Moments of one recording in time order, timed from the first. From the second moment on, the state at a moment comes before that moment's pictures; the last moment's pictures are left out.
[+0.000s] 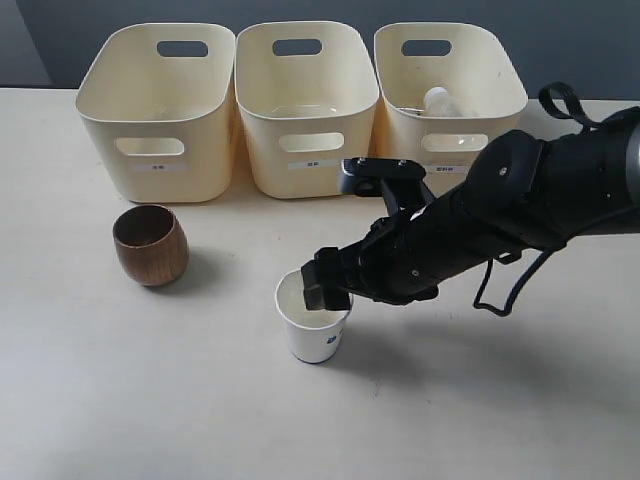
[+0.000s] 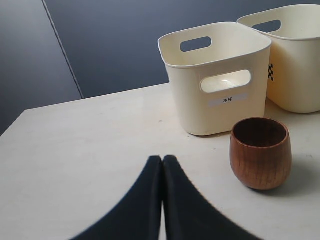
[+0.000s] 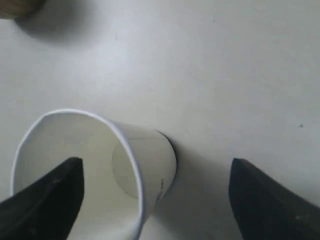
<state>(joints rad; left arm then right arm) -0.04 0.00 0.00 0.05 0.23 0.12 0.61 1.73 -0.85 0.82 0.37 -0.44</state>
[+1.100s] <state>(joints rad) -0.04 0.00 0.00 0.05 0.23 0.12 0.61 1.69 -0.91 0.82 0.35 -0.44</state>
